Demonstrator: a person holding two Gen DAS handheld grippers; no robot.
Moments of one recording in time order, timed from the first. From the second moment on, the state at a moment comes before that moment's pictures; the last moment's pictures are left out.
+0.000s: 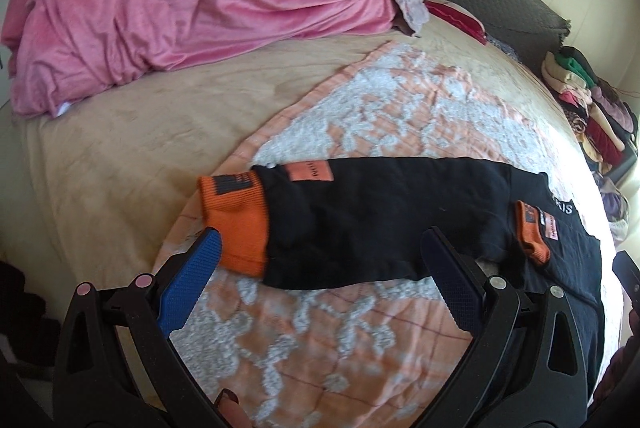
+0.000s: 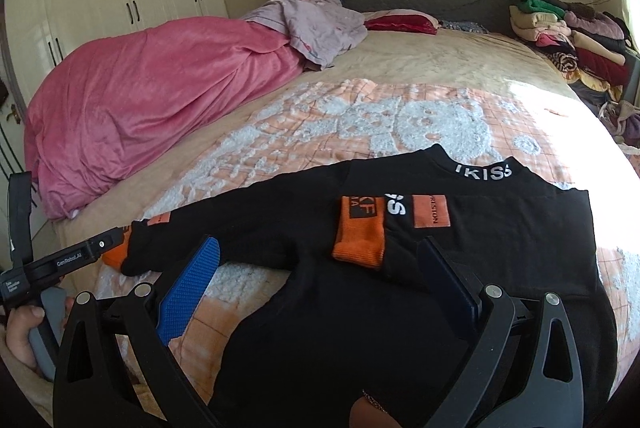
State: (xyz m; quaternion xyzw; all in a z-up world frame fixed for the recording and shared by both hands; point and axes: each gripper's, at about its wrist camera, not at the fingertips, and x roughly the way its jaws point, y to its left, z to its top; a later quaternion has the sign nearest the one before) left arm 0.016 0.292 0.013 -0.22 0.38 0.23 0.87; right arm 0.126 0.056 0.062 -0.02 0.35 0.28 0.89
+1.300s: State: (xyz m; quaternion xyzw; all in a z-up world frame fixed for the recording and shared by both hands) left arm 0.019 0.352 -0.038 -0.37 0.36 0.23 0.83; right arm 0.111 0.041 0.017 0.04 0.40 0.28 0.87
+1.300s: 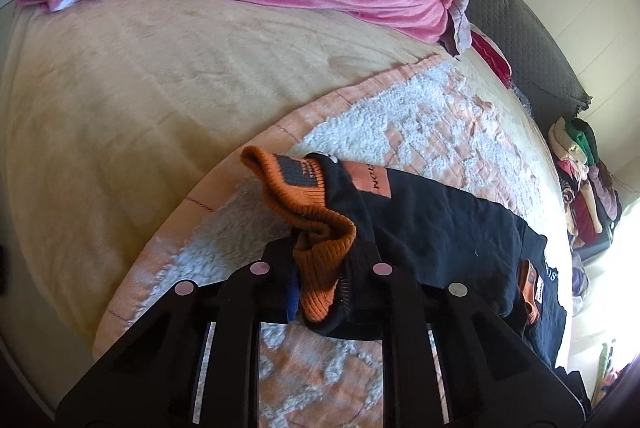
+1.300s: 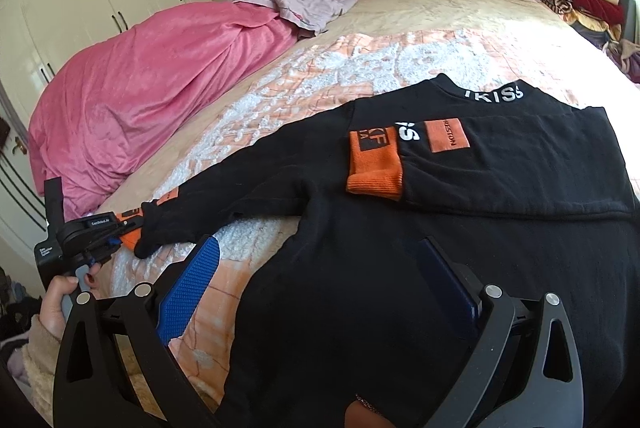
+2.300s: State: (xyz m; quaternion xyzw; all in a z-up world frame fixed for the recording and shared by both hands) left arm 0.111 0.199 0.092 -0.25 0.30 0.05 0.92; right arm 0.121 -0.045 0.030 0.13 0.39 0.23 0.88
